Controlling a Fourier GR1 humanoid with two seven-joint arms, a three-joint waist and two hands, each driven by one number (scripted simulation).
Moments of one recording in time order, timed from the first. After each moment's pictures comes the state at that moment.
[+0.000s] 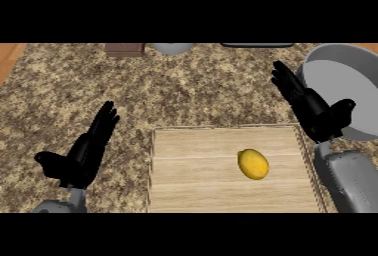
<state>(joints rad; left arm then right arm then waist) -0.05 0.24 -0.21 -1.57 0.23 0.14 0.02 -0.36 -0.33 0.13 -1.44 -0.19 0.06 0.08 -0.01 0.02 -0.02</state>
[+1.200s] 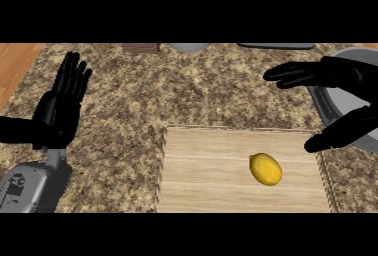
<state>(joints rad) -0.29 0.28 -0.05 -1.58 0.24 0.20 0.03 -0.66 -0.69 0.24 -1.43 -0.04 0.67 -0.61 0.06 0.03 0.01</state>
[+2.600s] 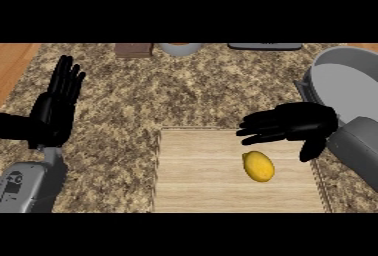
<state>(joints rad) -0.28 0.28 0.01 -1.51 0.23 0.17 0.01 -0.71 -0.74 0.76 -1.15 0.50 0.26 -1.00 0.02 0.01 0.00</state>
